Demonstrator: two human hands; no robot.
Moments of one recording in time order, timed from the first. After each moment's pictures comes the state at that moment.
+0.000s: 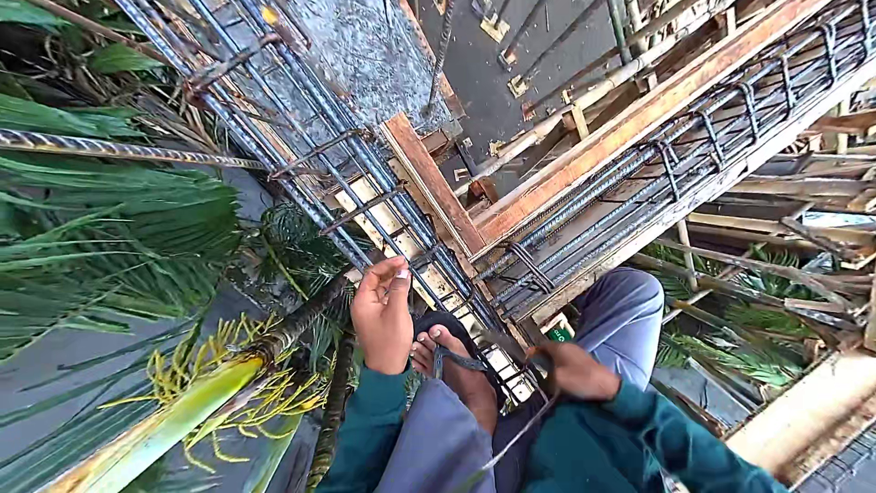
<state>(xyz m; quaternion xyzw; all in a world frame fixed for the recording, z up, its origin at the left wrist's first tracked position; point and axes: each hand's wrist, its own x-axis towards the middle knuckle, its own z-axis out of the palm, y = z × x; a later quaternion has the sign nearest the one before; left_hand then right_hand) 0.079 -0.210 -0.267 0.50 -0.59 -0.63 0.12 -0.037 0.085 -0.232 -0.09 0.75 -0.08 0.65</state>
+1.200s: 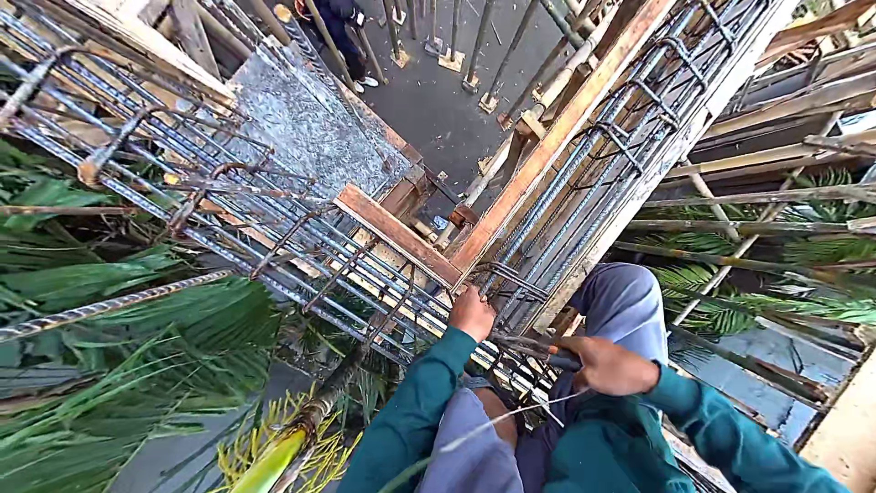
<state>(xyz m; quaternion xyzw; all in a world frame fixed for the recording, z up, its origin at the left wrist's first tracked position) -0.037 -0.123 -0.316 0.24 -0.73 -0.41 -0.49 -0.080 0.112 -0.215 -0.08 0.73 -0.10 0.67</state>
